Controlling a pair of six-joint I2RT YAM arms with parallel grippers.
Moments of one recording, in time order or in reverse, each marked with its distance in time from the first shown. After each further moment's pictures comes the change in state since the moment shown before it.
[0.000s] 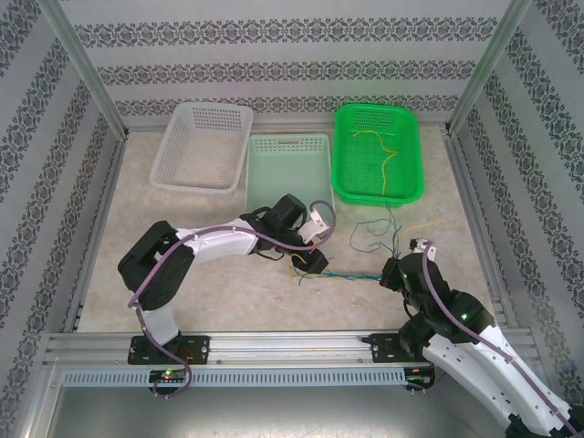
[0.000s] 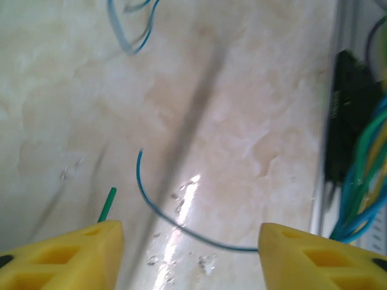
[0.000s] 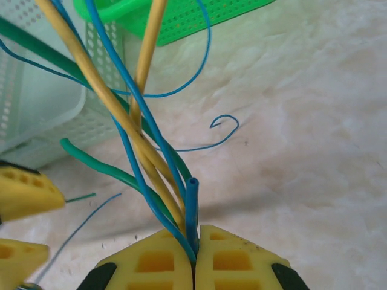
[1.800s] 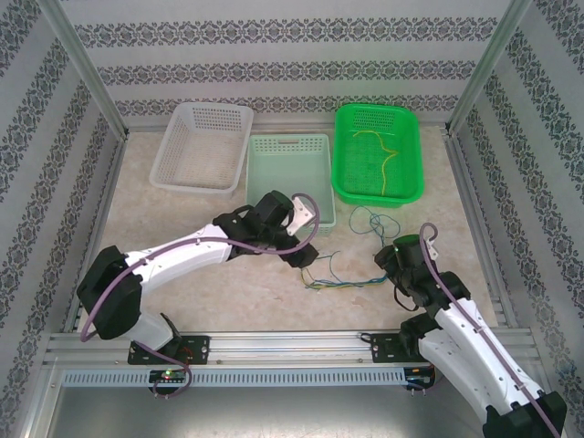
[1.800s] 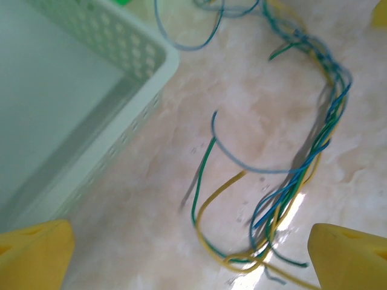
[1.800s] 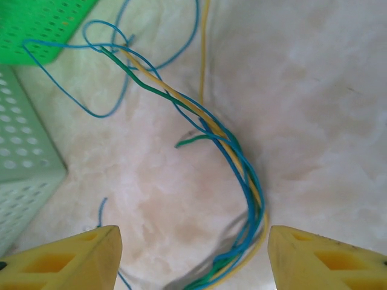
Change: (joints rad) left arm -0.032 -0.281 -0.001 -0.178 -0.428 0.008; right arm -0.296 0.306 -0.038 0.115 -0.180 0.218
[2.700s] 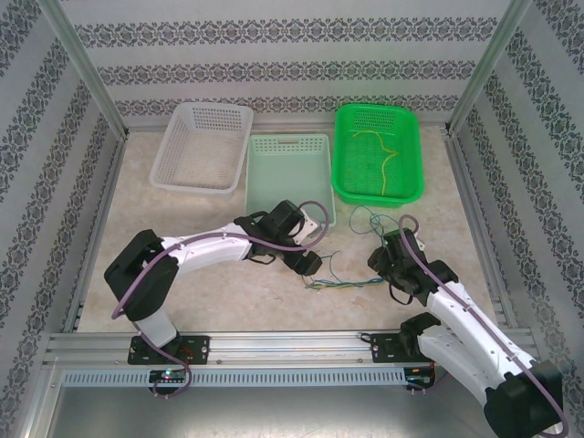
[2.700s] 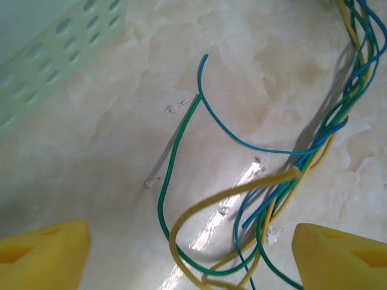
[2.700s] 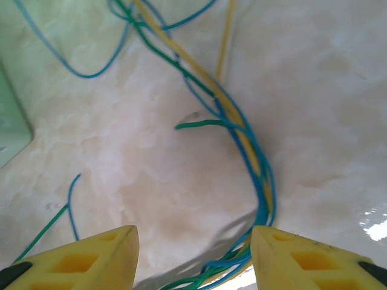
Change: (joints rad) left arm -0.002 0.188 -0.031 0.051 0.103 -0.146; right arm 0.051 0.142 0.009 0.084 -0.040 -0.151
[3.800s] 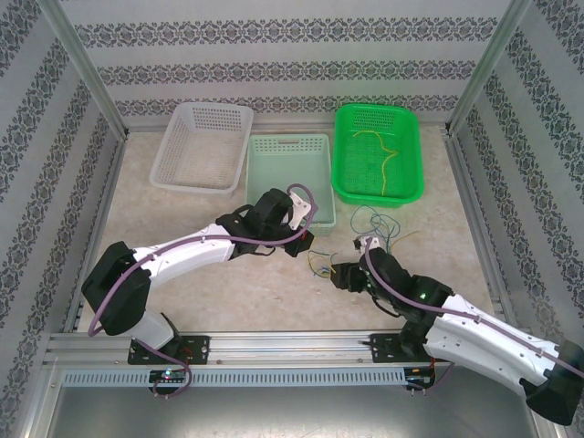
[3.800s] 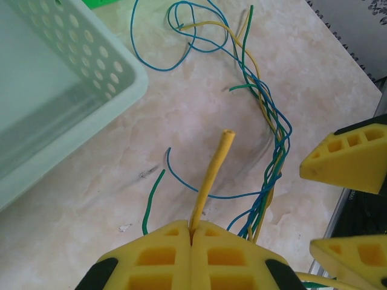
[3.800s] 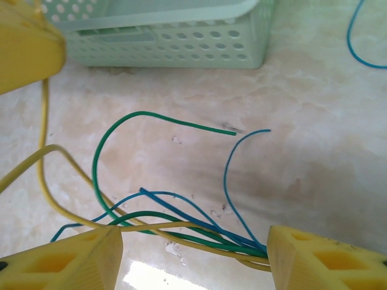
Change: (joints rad) left arm 0.031 -0.161 -0.020 0.109 0.044 -0.136; right arm 0.502 -0.105 -0.030 0.211 0.063 -0.301
